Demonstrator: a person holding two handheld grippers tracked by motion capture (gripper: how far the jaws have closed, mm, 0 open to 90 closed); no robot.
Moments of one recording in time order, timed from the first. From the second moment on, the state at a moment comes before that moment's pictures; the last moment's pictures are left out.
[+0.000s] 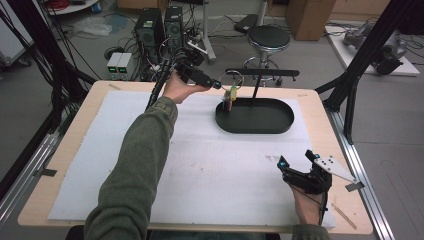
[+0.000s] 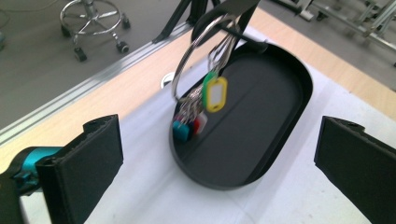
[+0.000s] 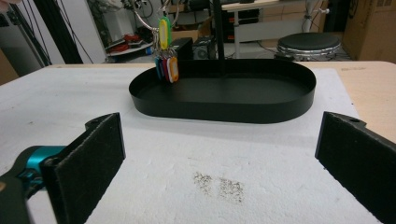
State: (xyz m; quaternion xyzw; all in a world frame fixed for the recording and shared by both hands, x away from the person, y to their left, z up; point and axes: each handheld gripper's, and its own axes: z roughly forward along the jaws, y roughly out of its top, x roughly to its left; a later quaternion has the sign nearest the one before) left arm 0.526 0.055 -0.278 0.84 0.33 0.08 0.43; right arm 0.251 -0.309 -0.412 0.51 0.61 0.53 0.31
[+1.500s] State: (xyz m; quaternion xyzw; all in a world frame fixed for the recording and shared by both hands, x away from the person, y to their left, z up) left arm 0.468 0.106 -0.320 0.84 0.34 0.09 0.40; right arm 0.251 -0.307 -0.413 0.51 0.61 0.52 0.32
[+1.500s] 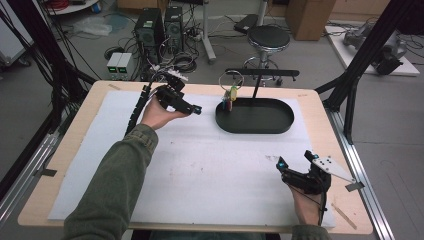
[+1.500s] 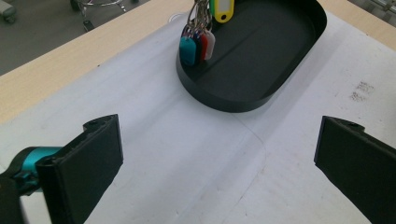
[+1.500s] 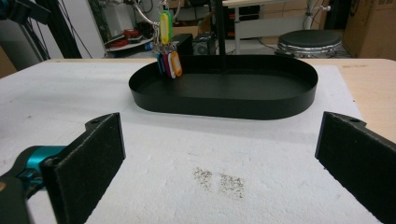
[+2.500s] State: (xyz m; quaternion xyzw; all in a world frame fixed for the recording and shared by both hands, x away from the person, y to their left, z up) left arm 0.409 0.201 -0.330 0.78 0.40 0.13 0.46; right arm 0.252 -0.309 -0.414 0.51 0.61 0.52 0.31
